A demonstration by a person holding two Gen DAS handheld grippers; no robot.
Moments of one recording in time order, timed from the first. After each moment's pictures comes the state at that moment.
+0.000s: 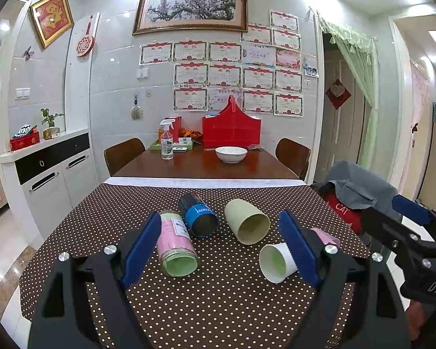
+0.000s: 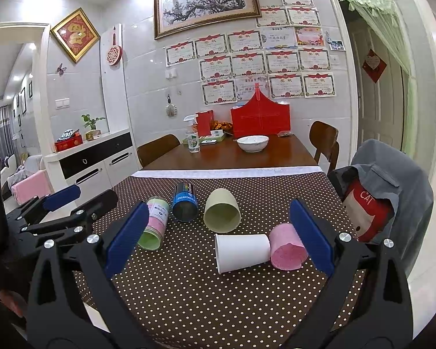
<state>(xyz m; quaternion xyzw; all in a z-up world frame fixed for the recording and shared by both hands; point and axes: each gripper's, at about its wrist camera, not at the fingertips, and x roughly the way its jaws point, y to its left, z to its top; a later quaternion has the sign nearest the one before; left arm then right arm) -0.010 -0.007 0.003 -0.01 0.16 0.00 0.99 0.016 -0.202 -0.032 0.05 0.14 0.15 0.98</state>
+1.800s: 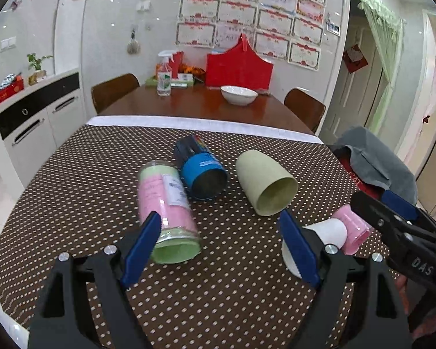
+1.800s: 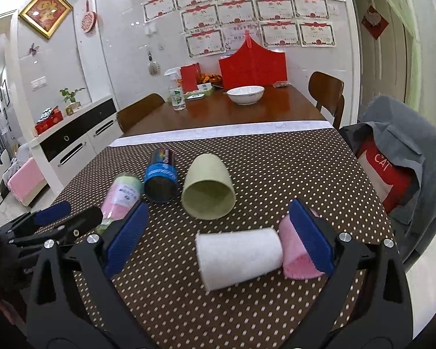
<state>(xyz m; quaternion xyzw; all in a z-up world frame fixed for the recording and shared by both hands) 0.120 0.018 -0.054 -0.06 0.32 -0.02 0.95 0.147 -0.185 -0.073 0.07 0.27 0.13 0.95</state>
